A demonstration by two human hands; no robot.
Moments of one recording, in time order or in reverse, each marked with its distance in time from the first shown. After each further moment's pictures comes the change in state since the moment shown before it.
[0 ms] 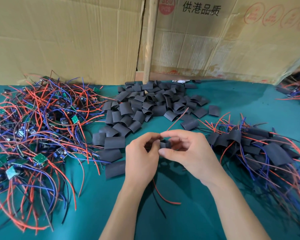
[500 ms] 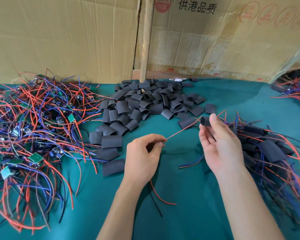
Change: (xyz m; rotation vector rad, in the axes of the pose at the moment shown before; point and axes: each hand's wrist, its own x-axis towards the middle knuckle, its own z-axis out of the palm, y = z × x) left_hand -0.002 -0.001 0.002 -0.006 -0.101 0.023; right_hand 0.008 0.004 -0.036 1.024 0.618 0.187
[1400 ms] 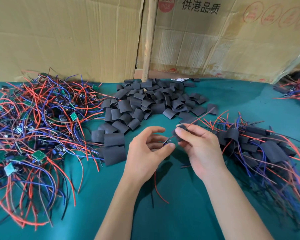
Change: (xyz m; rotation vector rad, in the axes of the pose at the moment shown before) left_hand -0.001 0.007 -0.007 -0.309 -0.114 -0.113; right_hand -0.015 0.031 0.014 -0.362 -0.303 0.034
